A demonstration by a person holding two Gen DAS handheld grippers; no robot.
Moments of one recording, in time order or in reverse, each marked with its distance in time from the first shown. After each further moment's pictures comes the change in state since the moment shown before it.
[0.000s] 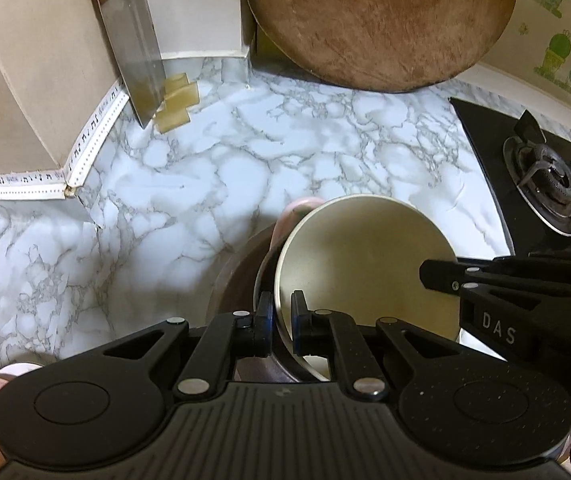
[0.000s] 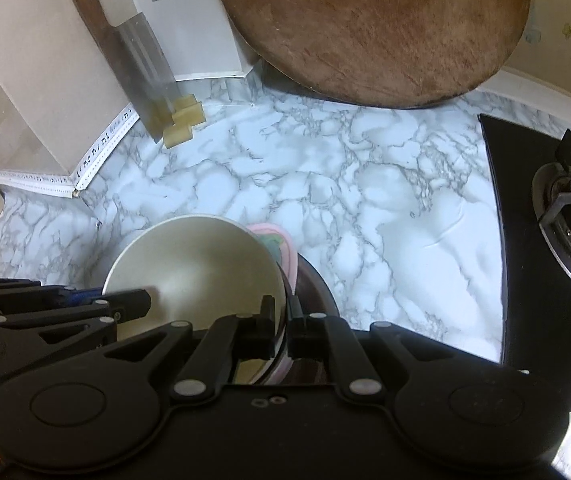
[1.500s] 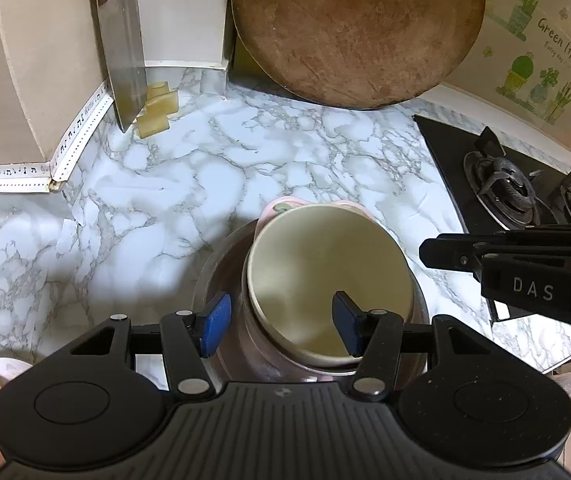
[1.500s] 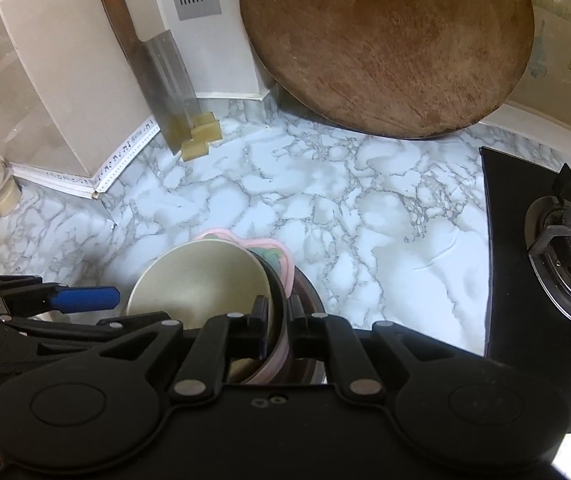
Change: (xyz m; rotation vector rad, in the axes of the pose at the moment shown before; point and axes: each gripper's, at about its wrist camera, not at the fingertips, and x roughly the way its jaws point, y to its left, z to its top) left arm -0.019 0.019 -0.019 -0.008 -0.071 -0.141; right arm -0.029 -0.005 0.001 -0.068 -0.058 0.034
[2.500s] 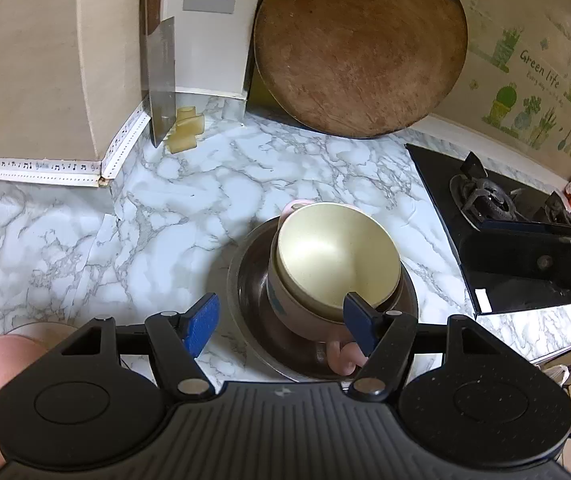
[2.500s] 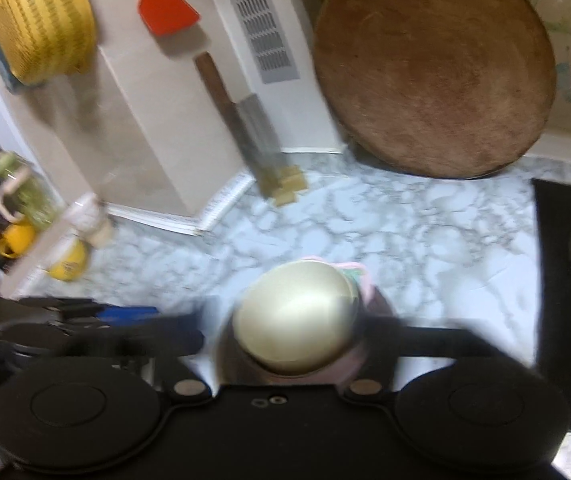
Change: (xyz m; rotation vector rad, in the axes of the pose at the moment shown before) left arm -0.061 0.020 -0.038 -0.019 -0.111 -0.016; right arm -0.064 0.001 -0.031 0.010 -0.180 0.296
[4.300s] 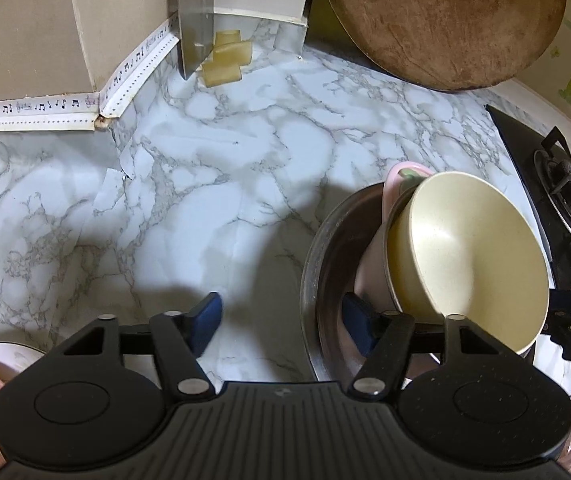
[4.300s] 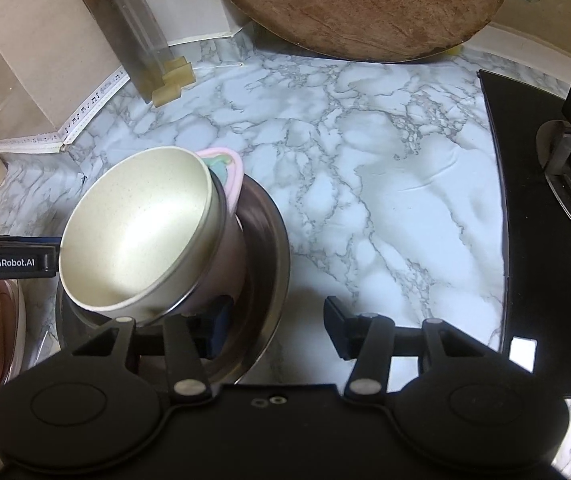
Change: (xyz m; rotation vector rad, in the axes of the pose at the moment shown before) left arm 0.113 0.042 0.011 -0.051 0.172 0.094; right arm 0.088 -0.066 -0.034 0.066 0.265 -0.270
